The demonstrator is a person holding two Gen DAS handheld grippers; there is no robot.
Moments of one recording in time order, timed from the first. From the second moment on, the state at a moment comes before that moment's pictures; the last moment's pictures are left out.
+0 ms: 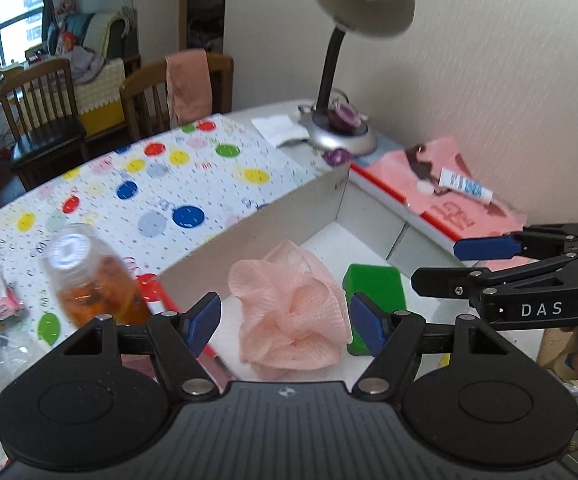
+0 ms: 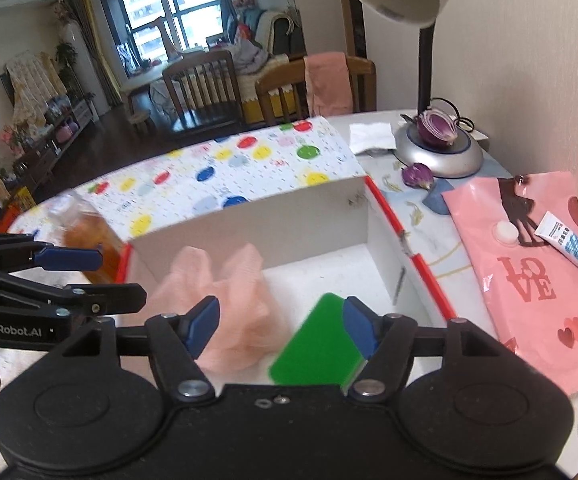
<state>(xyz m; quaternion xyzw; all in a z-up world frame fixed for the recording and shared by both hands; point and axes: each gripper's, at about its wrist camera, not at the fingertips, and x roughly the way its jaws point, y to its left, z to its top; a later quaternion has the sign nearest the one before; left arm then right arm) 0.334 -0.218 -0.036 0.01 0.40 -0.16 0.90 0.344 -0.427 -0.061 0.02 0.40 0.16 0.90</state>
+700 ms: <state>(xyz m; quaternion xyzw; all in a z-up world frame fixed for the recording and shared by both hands) 0.213 -0.081 -0.002 -0.03 0.35 -0.13 0.93 0.242 -0.311 -0.010 0.00 0.33 0.23 0.92</state>
